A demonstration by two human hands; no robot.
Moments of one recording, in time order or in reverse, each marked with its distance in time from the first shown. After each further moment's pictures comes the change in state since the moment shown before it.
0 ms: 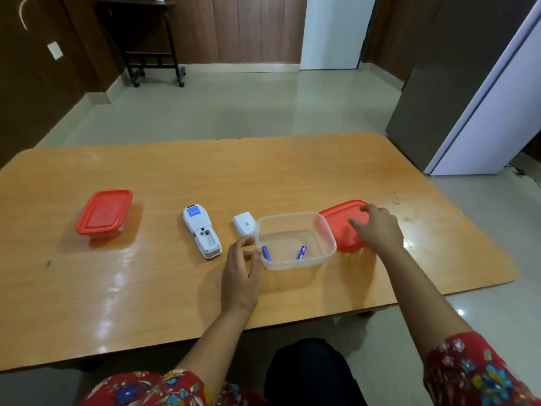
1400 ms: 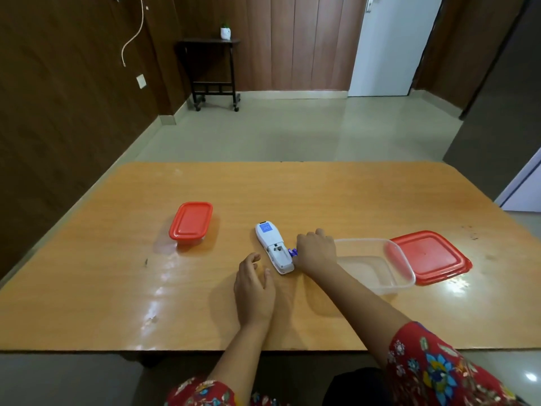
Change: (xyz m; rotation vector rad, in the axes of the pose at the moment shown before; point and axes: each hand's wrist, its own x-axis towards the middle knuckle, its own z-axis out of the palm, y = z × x) left_hand 0.022 -0.045 -0.092 0.150 0.275 -0.079; right_hand -0.095 -0.223 0.099 -0.416 -0.158 -0.575
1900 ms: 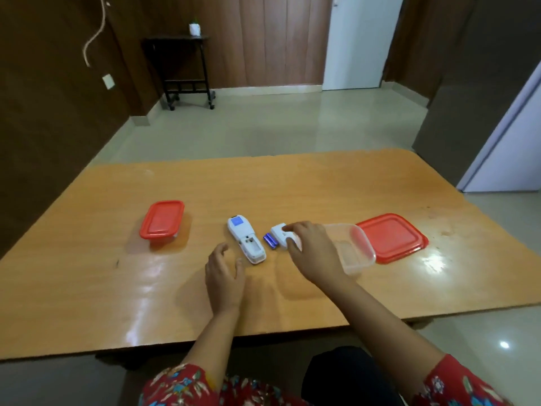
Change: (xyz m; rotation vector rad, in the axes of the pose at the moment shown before) left_hand 0.004 0.000 -0.002 0.041 0.015 0.013; right_hand -0.070 0.047 -0.020 0.548 0.351 -0.084
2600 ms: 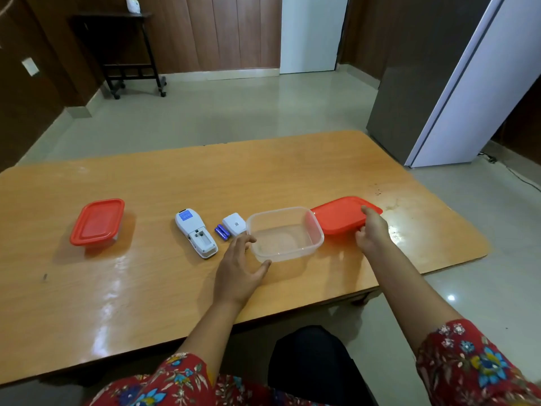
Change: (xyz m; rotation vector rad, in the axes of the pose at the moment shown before) left_hand -0.046 0.058 0.057 0.016 -0.411 0.318; right_hand -0.013 0.168 -0.089 1.269 0.560 1.045
